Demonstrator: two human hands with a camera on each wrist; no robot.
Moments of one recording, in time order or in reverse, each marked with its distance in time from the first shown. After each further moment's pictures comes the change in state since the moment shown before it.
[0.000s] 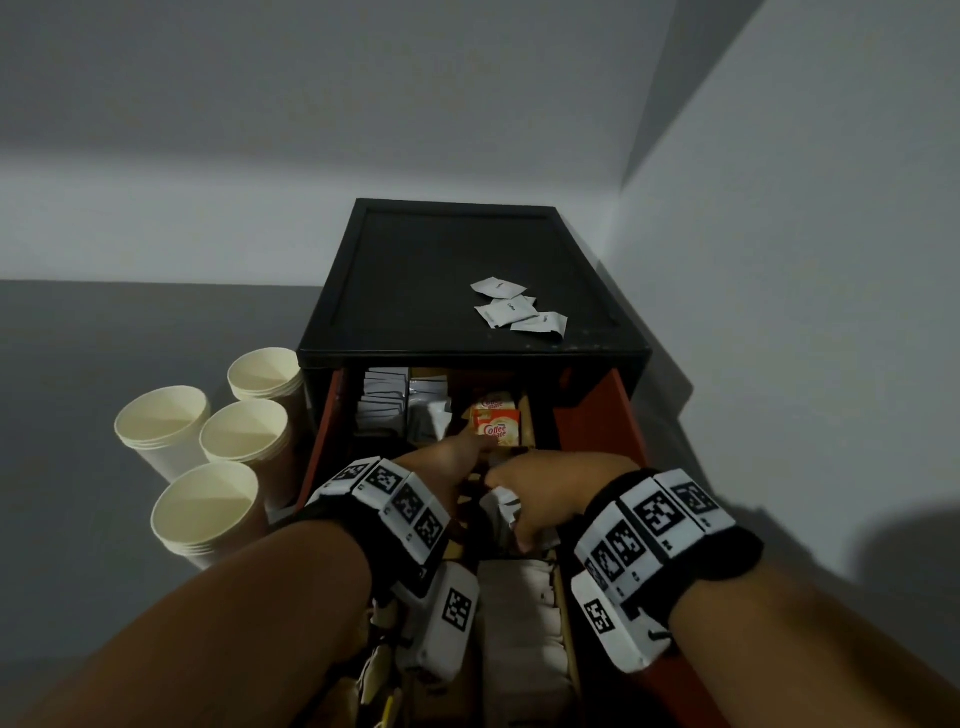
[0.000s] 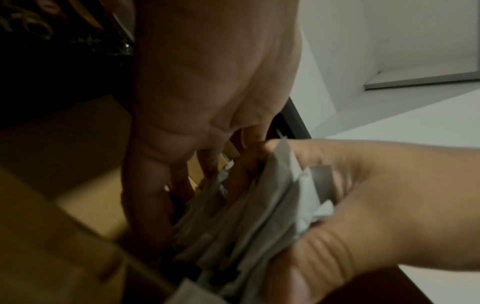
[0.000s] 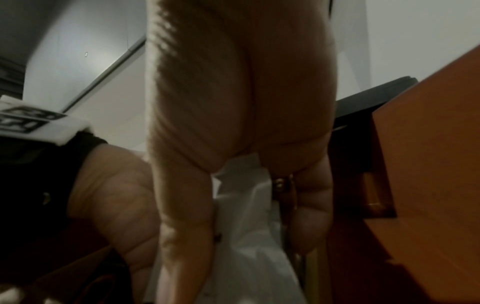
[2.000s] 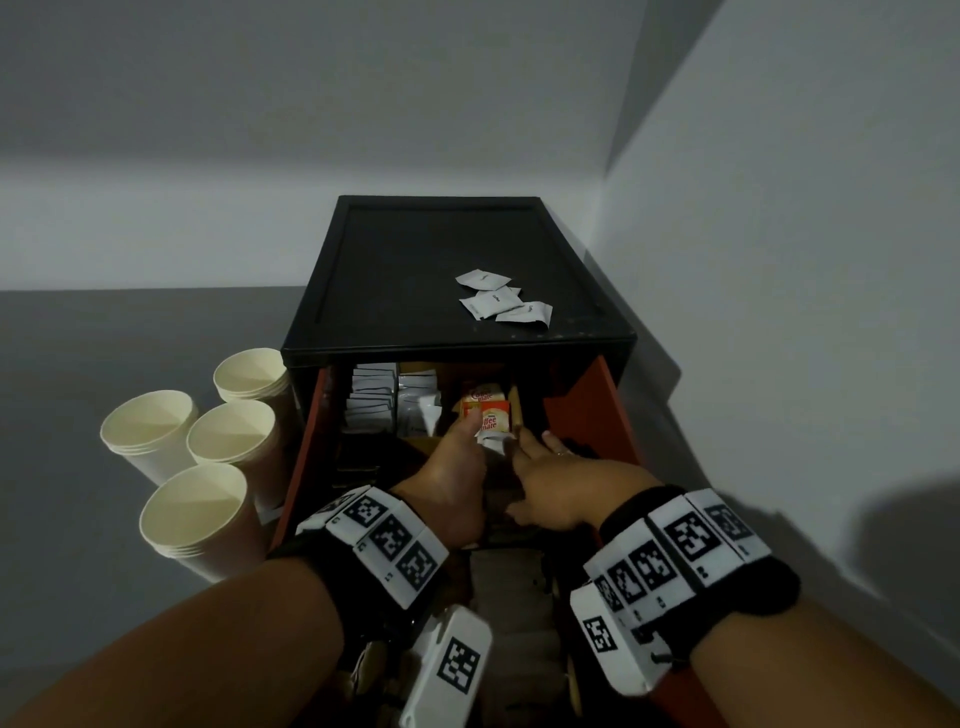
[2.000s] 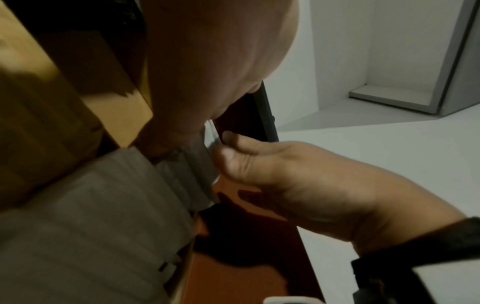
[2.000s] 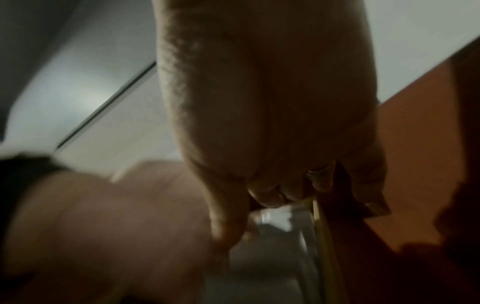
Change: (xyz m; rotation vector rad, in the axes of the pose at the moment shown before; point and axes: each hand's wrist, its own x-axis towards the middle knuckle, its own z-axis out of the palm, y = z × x) left_hand -0.004 -0.019 0.015 -0.494 -0.264 0.206; right_hand -0.010 0.008 0.017 0.060 -0.029 0.295
